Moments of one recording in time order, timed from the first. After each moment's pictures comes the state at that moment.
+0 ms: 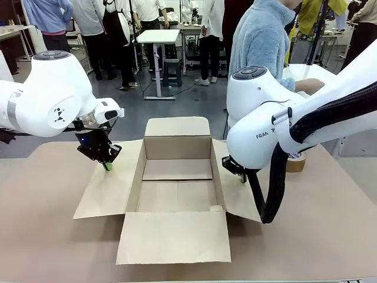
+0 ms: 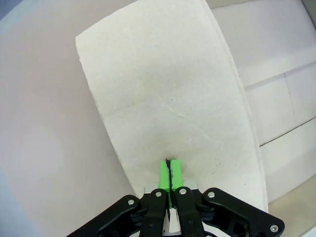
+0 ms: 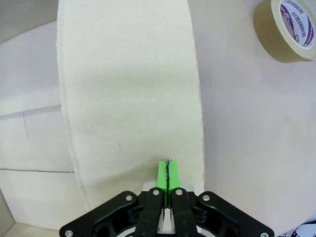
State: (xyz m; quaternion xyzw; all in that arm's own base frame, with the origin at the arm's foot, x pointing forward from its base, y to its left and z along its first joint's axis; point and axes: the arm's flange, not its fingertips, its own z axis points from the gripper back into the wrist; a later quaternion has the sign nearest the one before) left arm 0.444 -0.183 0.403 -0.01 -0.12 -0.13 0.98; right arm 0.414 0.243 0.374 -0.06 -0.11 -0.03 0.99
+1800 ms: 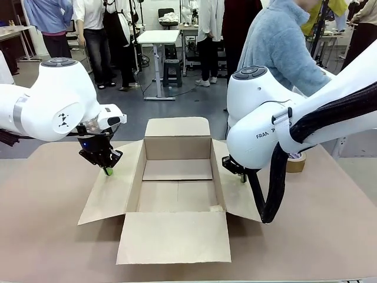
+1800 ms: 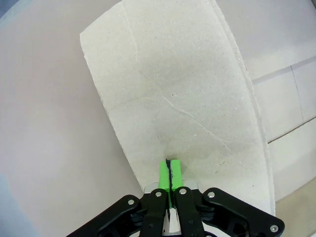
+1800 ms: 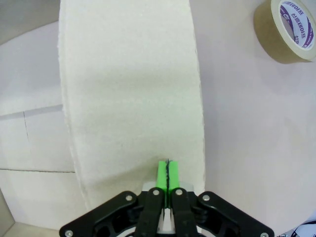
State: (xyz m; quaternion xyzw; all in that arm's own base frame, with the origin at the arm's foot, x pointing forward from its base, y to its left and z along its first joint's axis) left arm 0.445 -0.185 0.388 -0.01 -0.10 -0.14 0.99; right arm 0.414 0.243 0.374 -0.06 -0.11 -0.03 0.99
